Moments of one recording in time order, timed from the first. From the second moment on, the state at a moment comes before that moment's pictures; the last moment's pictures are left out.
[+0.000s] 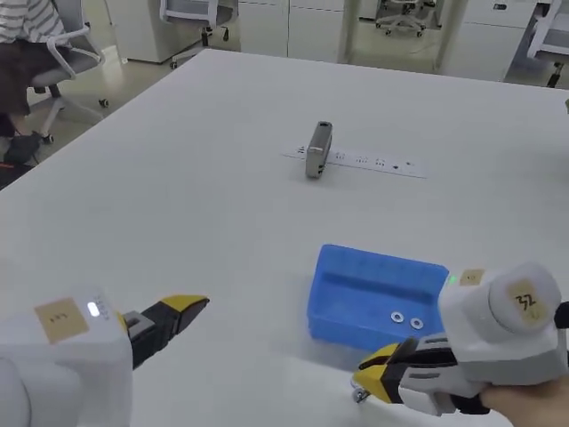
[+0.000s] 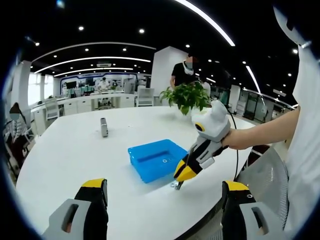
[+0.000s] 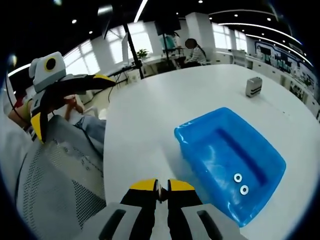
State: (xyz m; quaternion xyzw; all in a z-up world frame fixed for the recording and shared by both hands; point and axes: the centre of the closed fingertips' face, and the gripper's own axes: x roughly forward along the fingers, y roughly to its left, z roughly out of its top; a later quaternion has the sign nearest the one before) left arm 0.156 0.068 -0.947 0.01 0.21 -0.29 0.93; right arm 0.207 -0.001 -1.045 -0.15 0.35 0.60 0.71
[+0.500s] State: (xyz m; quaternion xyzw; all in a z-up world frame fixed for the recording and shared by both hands) left arm 0.157 0.063 -0.946 0.01 0.21 -0.30 0.93; right arm 0.200 0.011 -1.047 -0.22 0.30 0.62 0.70
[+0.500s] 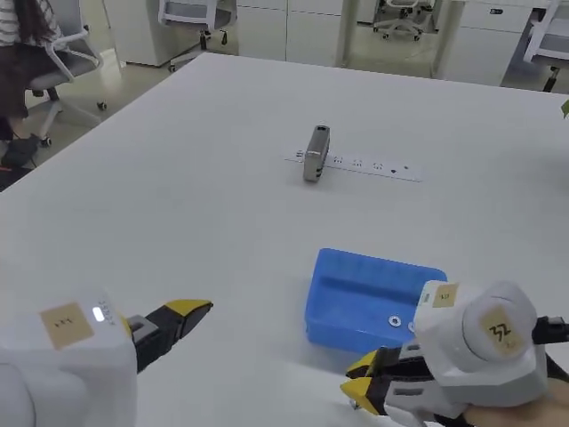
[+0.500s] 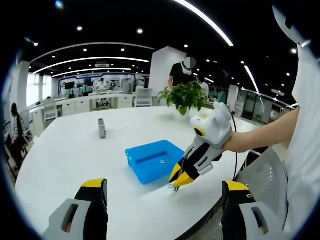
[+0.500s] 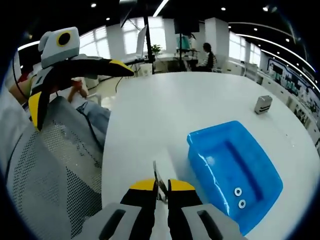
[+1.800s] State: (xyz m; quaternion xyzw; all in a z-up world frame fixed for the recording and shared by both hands) left arm 0.156 0.064 -0.946 0.00 0.21 -0.30 0.93; right arm 0.215 0.007 -1.015 0.03 0.34 0.57 0.75
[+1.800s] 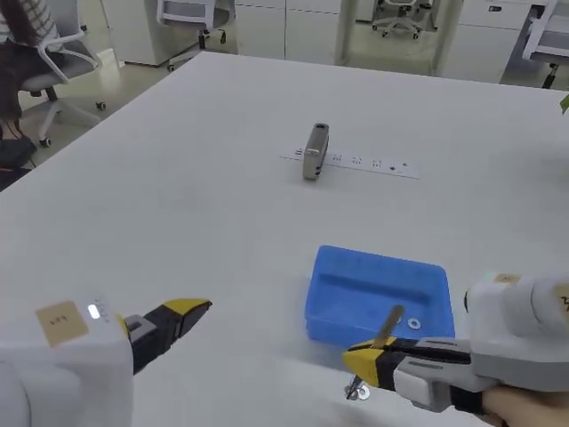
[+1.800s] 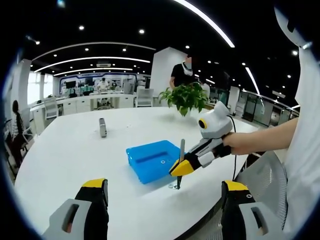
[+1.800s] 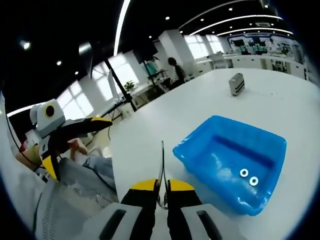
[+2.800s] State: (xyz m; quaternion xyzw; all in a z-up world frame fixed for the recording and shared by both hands) left arm 0.155 0.066 -0.944 0.00 0.21 -0.30 0.93; right arm 0.245 0.000 -0.969 0.11 0.35 0.56 0.74
